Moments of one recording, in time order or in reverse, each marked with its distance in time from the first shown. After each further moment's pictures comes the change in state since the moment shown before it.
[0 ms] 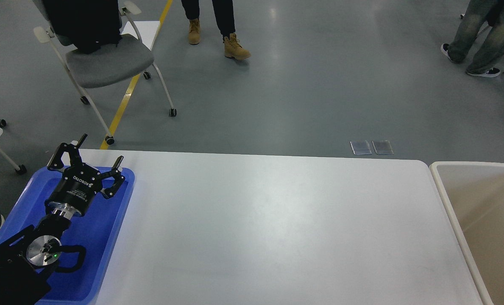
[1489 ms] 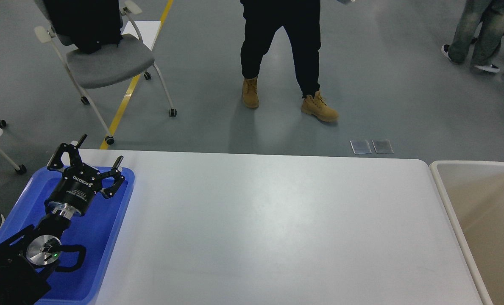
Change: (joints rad) left arm 0.000 0.000 0.000 0.000 0.000 0.000 0.000; right arm 0.534 -0.399 0.552 0.519 -0.018 -0.013 0.012
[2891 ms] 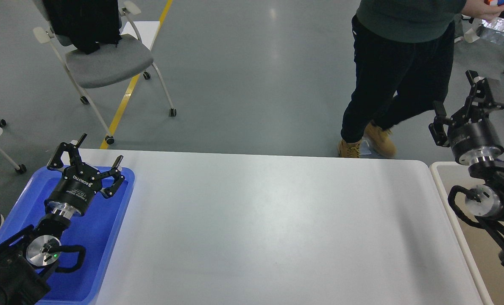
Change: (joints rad) left arm 0.000 0.001 0.000 0.000 0.000 0.000 0.000; right arm -0.634 0.376 0.714 0.320 -0.003 0.003 0.422
